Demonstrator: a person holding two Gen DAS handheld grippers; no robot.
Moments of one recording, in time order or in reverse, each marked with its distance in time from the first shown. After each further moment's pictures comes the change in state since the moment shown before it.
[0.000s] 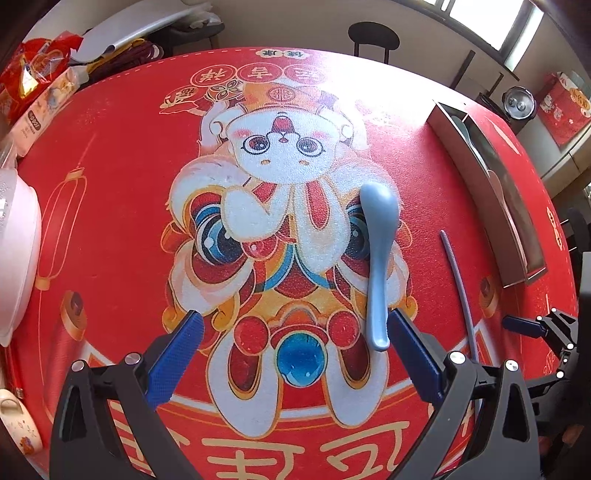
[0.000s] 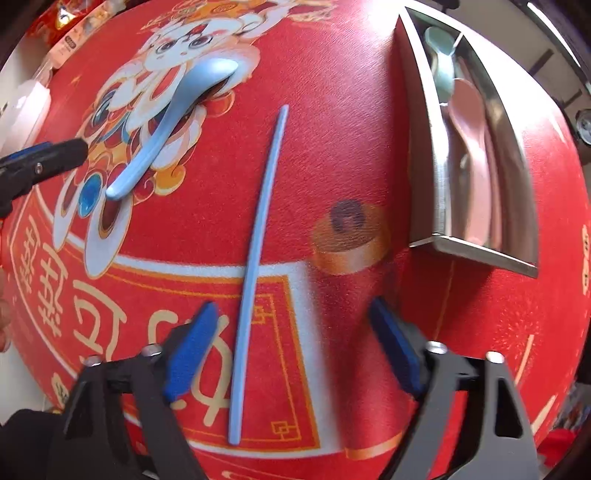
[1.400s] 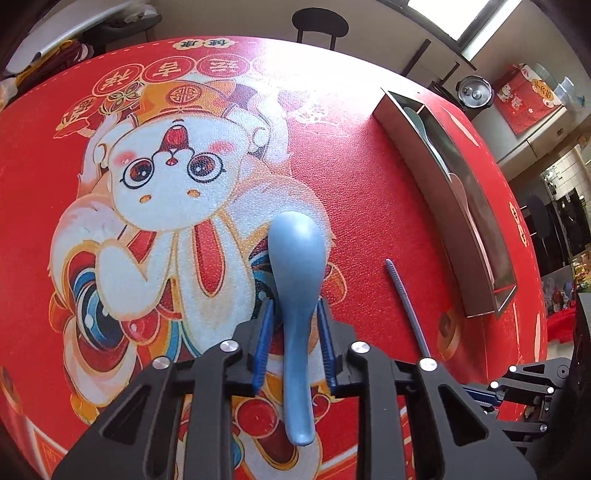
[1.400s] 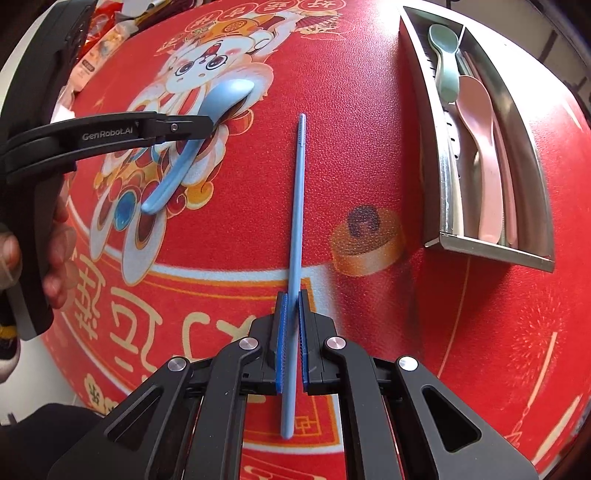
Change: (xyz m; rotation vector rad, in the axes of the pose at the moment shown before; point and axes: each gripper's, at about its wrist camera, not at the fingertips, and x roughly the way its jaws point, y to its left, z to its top) left arm 0.055 -0.042 0.048 0.071 0.043 -0.236; right arm -0.016 -0.014 -0.005 0.030 -0.021 0.158
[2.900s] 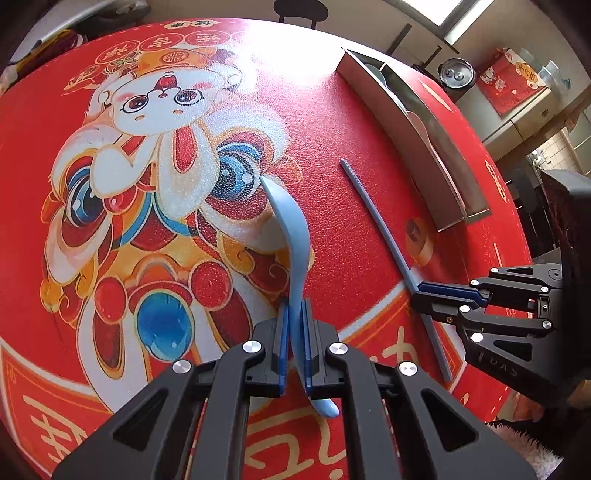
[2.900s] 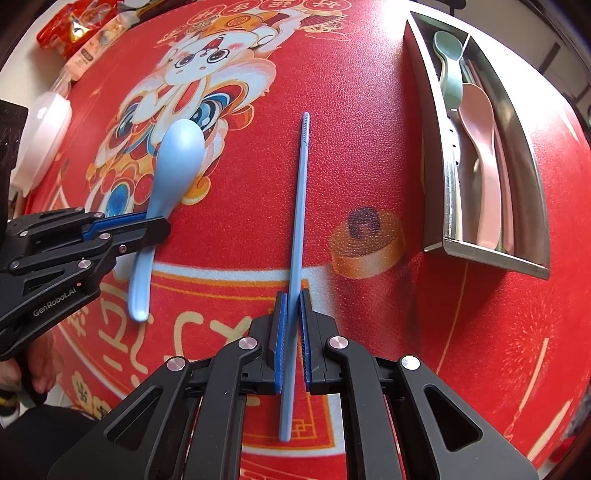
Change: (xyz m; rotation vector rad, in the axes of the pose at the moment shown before) left arm -0.005 -0.026 -0.061 0.027 0.033 -0.035; right arm 0.007 0.017 0.005 -0.039 0.006 -0.060
